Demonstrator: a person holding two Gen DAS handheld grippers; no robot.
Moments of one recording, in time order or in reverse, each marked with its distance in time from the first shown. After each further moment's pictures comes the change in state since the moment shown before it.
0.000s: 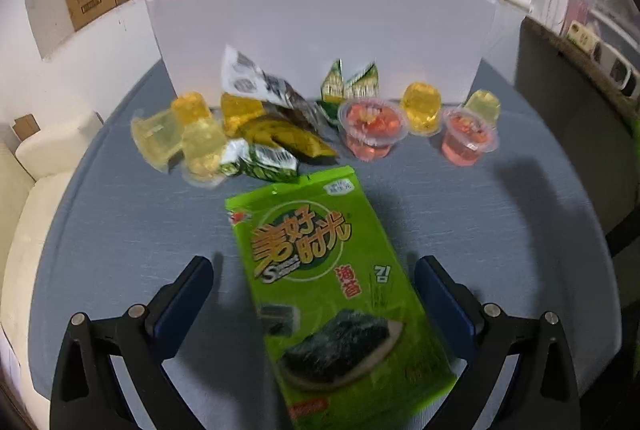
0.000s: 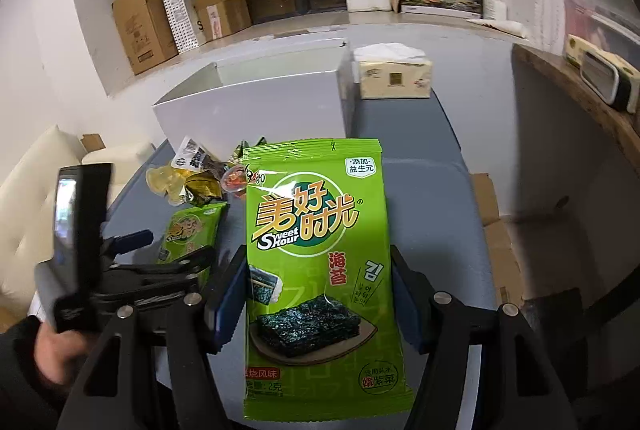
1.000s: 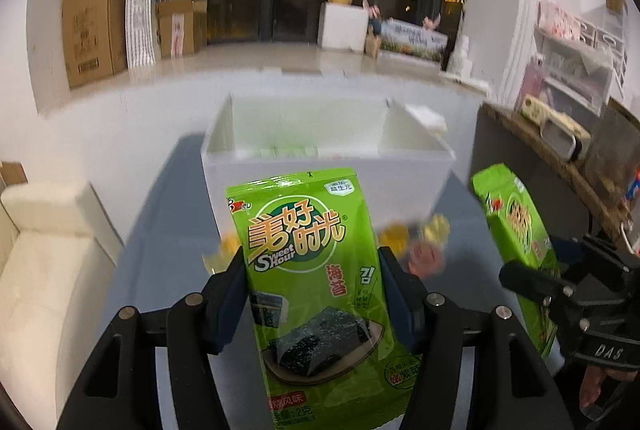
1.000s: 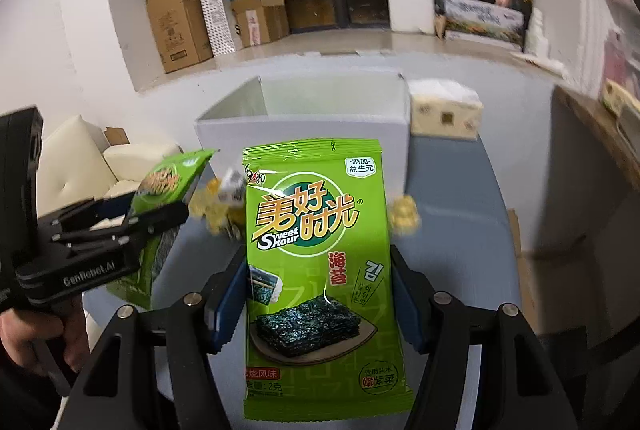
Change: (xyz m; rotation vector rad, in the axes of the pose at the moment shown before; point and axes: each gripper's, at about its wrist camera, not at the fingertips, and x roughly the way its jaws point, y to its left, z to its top) left arm -0.108 0.069 0.073 0.025 -0.283 -0.165; right arm 0.016 0.057 0.063 -0.116 -0.051 0.079
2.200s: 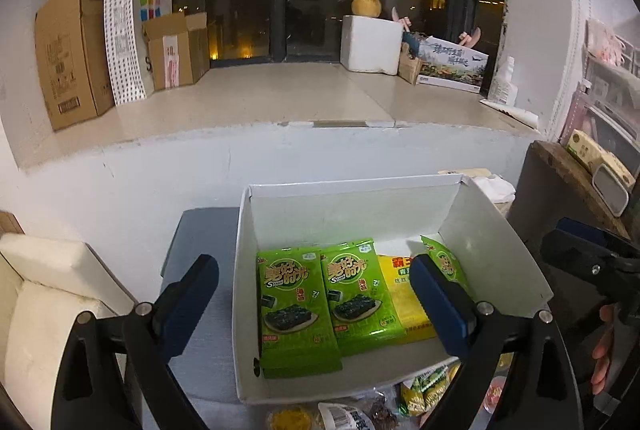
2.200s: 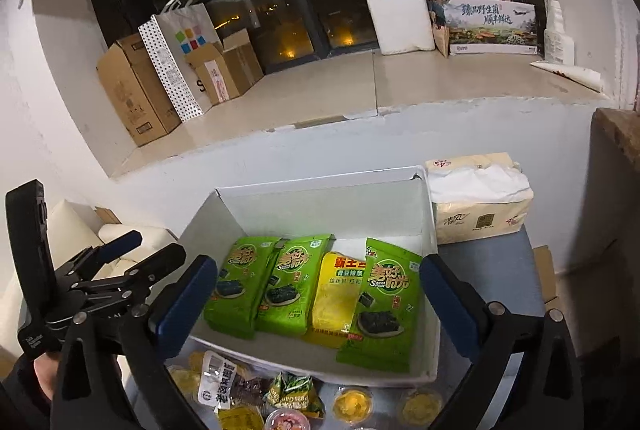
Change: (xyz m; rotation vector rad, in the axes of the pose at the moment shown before) left arm 0.109 0.047 0.132 0.035 0.003 0.054; right arm 0.109 -0.050 0.160 0.187 -0.043 0.039
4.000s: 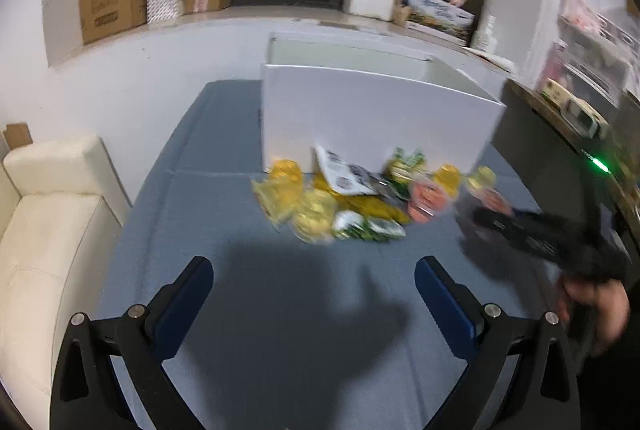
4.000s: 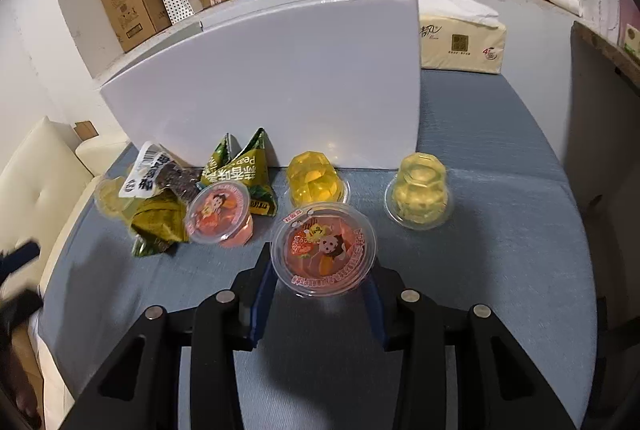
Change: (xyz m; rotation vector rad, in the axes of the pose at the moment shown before) left arm -0.085 0.007 -0.197 -0.104 0.124 -0.019; right arm -0.001 -0.022 -0.191 -0.064 0.179 -0.067
